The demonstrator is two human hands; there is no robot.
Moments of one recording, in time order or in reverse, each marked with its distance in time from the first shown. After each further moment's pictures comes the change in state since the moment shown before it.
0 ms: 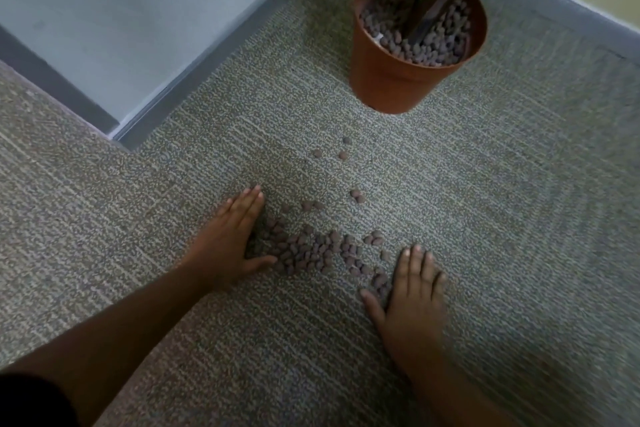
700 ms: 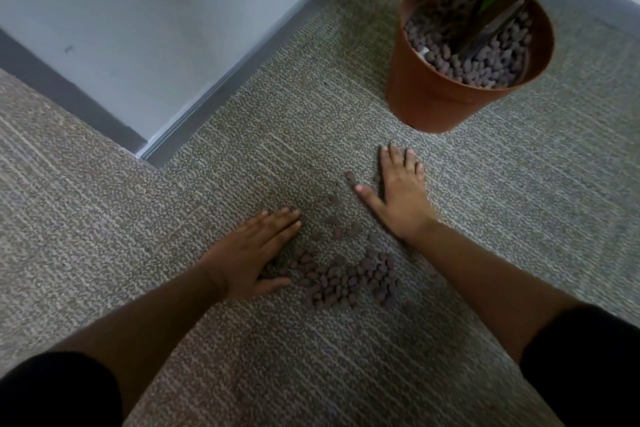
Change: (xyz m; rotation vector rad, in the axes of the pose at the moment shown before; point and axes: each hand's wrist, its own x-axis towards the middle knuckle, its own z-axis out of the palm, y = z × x) left_hand 0.018 -0.025 -0.018 0.049 -0.038 0.276; right_hand 0.195 -0.069 -0.058 0.251 0.029 -0.337
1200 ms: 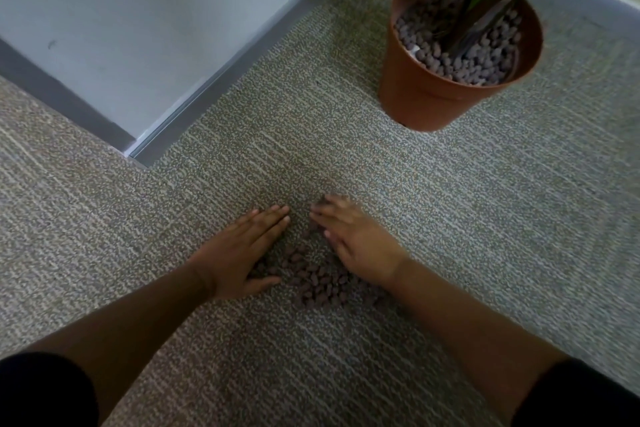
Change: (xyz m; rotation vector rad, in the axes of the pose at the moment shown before) left_hand 0.001 0.001 -0.002 0.042 0.010 -0.016; right_hand -0.048 -0.036 0.017 0.121 -0.129 -0.506
